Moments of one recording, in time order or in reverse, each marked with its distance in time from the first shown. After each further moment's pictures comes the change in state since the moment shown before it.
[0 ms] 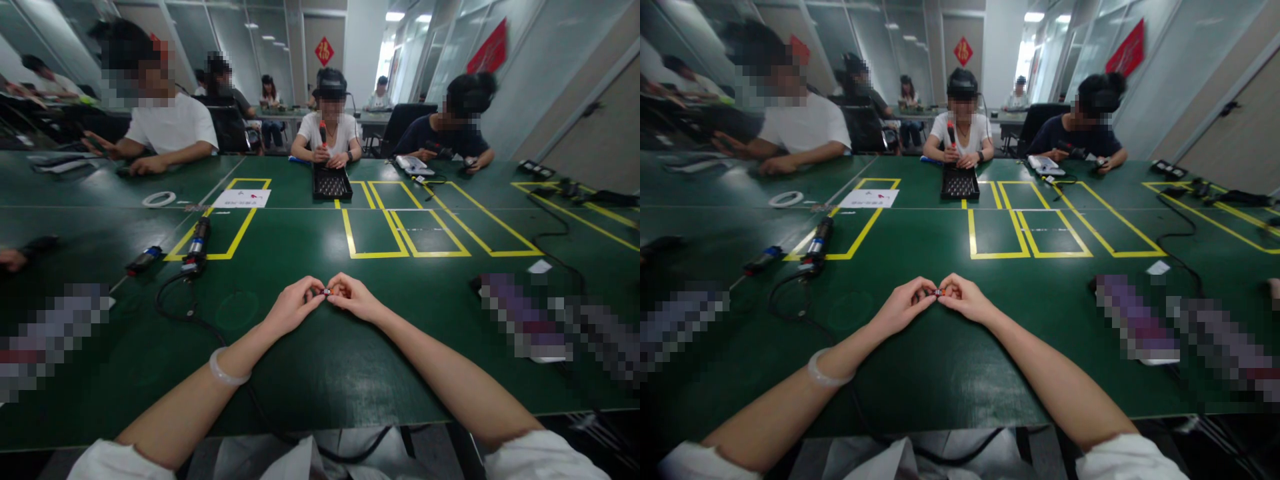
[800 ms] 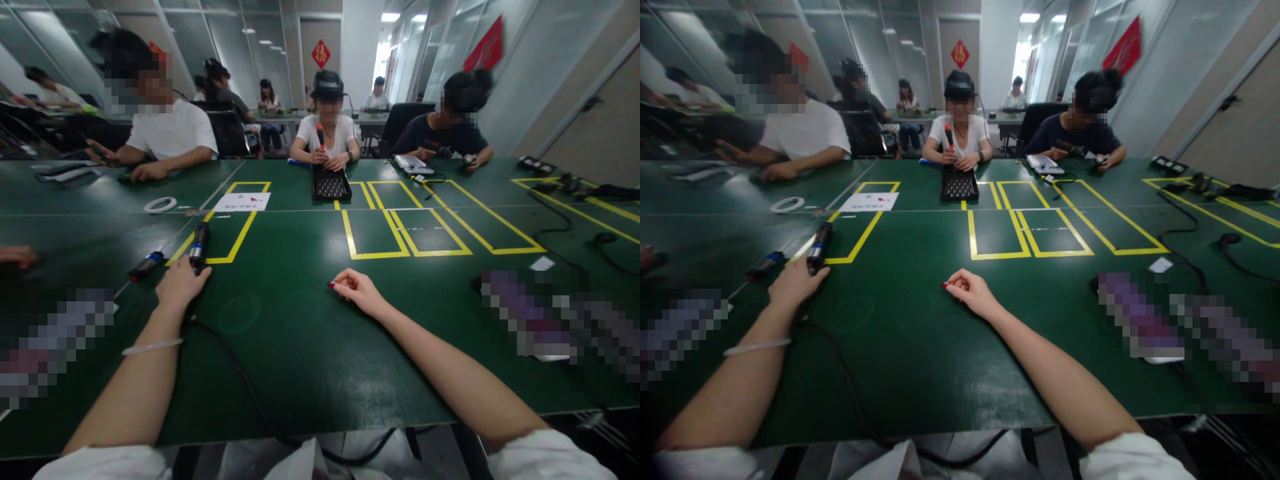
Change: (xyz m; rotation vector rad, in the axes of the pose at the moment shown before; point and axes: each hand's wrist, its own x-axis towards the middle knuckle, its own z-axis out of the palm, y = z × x) left_hand -0.033 -0.146 -0.175 0.785 0.248 -0.865; right_hand 0.008 0.011 -0.012 -0.061 0.198 0.018
